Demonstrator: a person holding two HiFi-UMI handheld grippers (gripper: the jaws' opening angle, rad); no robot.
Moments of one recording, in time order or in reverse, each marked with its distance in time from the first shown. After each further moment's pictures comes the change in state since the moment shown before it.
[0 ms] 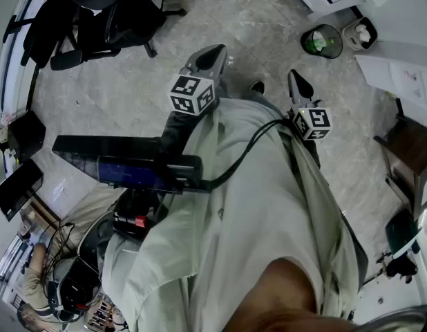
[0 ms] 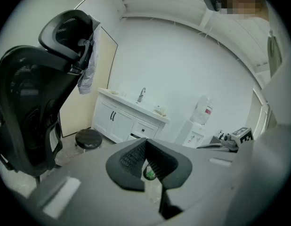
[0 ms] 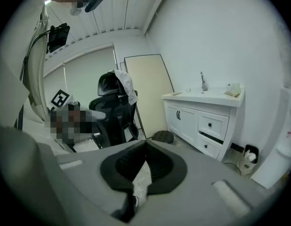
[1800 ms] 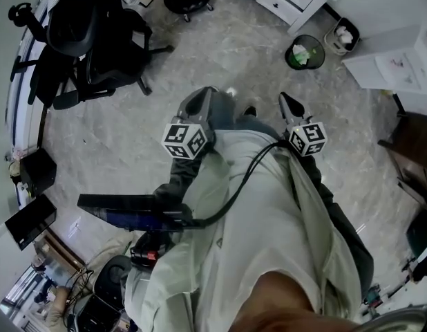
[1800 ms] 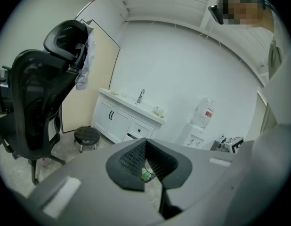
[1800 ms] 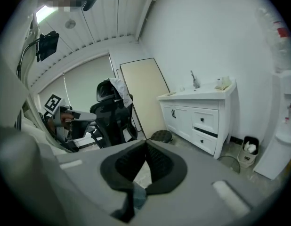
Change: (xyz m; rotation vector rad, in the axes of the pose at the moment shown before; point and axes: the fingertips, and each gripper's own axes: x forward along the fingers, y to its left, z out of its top) left arm 0.001 -0.079 -0.028 -0.037 -0.049 0.050; right arm -0.055 -0.066 -0.038 0.078 -0.043 0.036
